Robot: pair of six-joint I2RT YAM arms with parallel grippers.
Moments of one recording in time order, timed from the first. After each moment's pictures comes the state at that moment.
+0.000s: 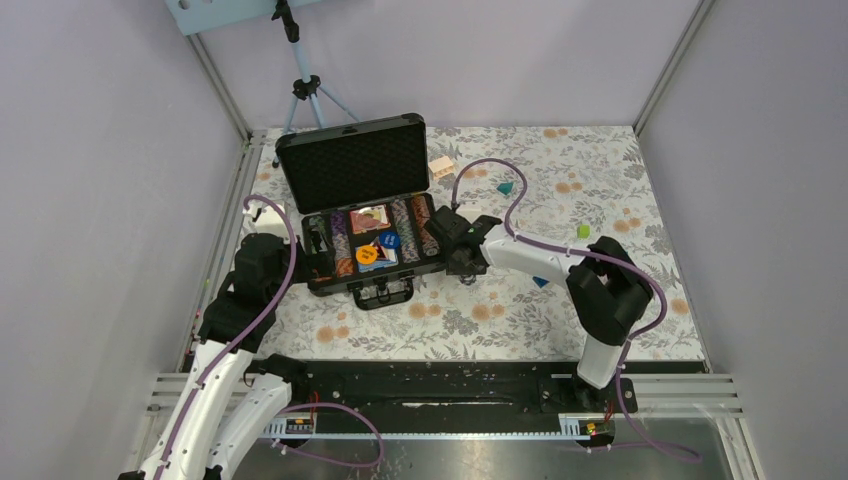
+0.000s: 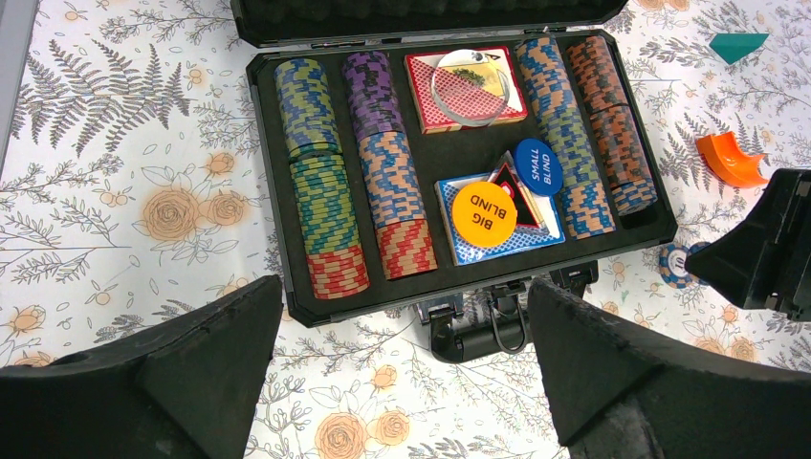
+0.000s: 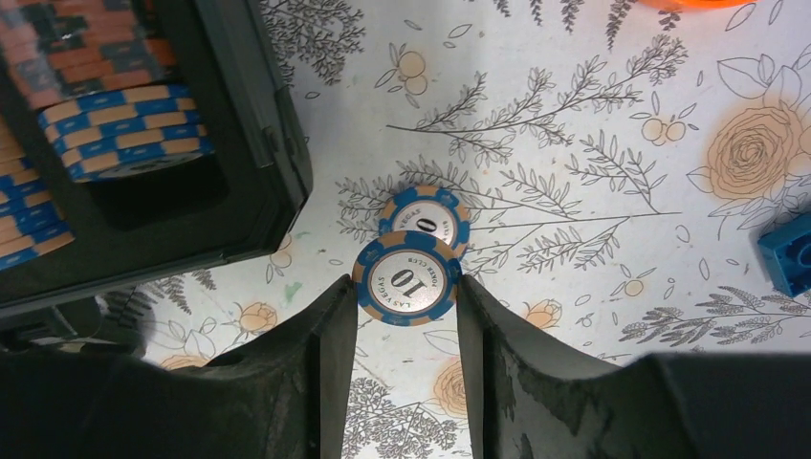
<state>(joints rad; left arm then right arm) -0.28 0.61 0.76 -0.63 -0.13 -0.32 0.85 1.79 1.24 -0.69 0.38 0.76</state>
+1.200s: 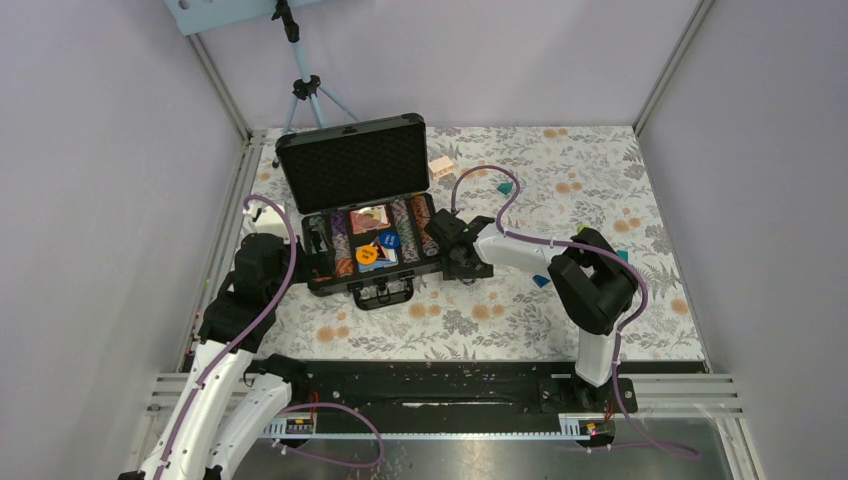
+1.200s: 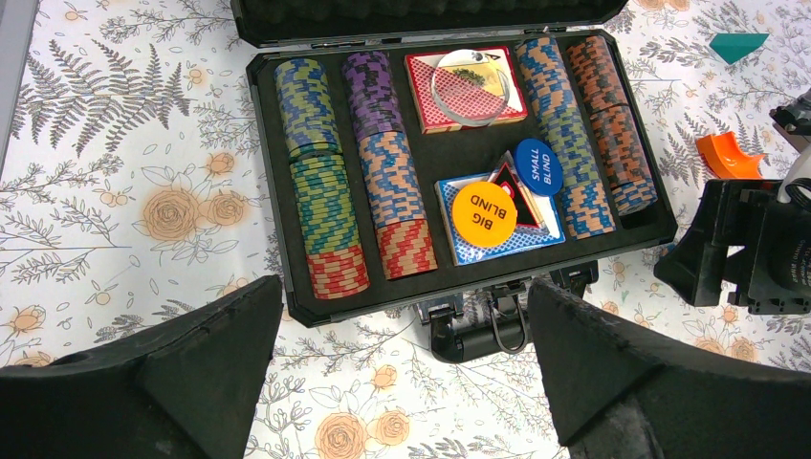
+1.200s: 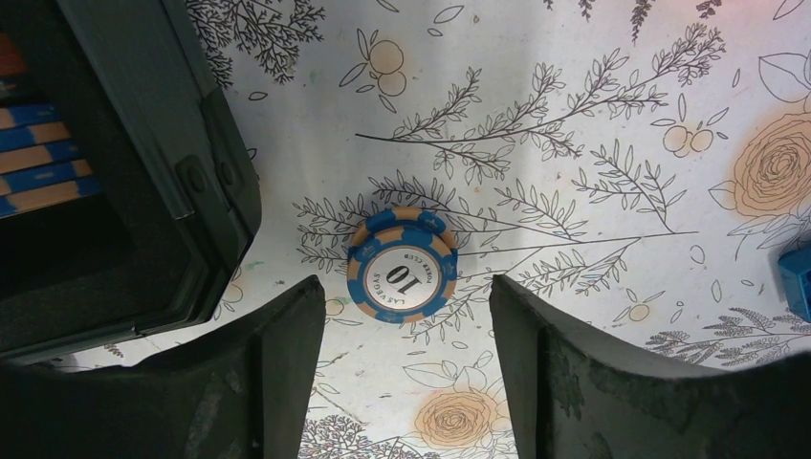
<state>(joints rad) -0.28 0.61 0.76 -0.63 -0.13 -0.32 0.81 1.88 1.24 -0.69 0.35 0.72</state>
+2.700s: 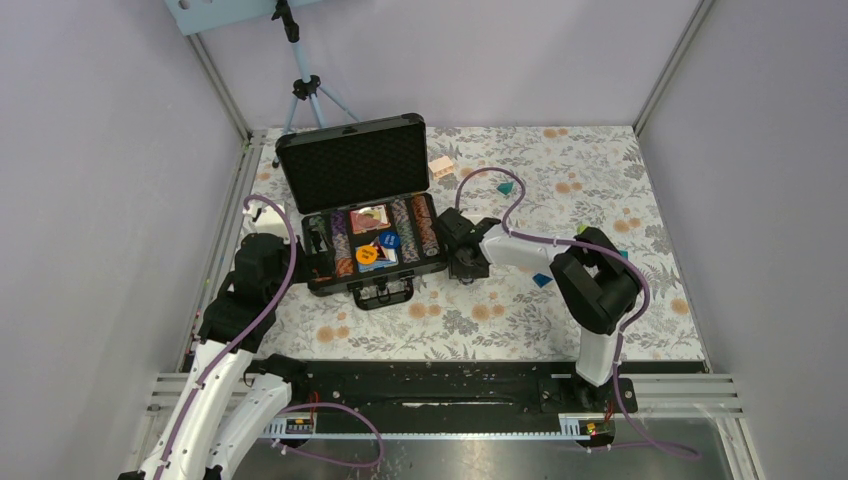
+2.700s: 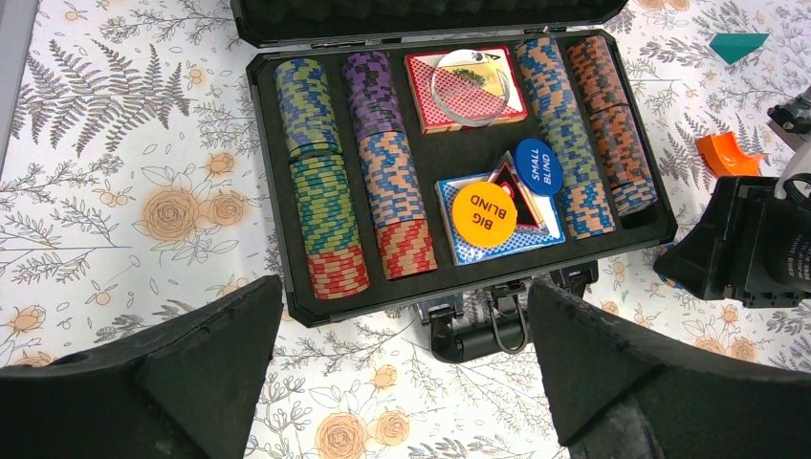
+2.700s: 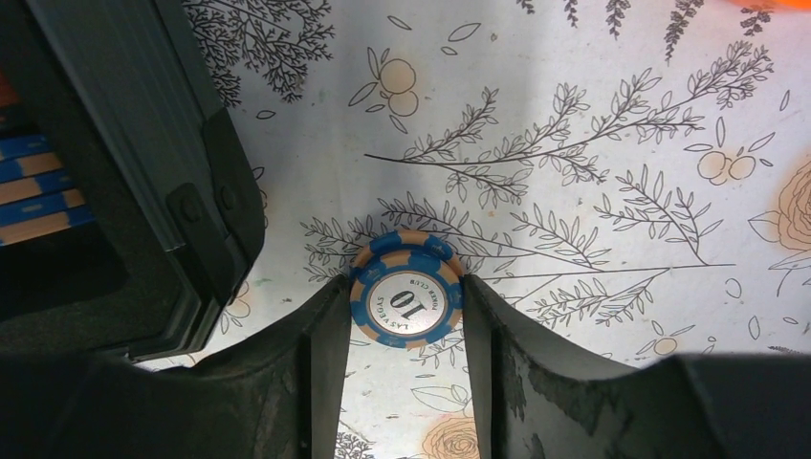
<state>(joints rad) -0.28 0.61 0.76 -0.63 -0.13 -0.32 0.78 1.88 1.19 -0.60 0.29 0.70</state>
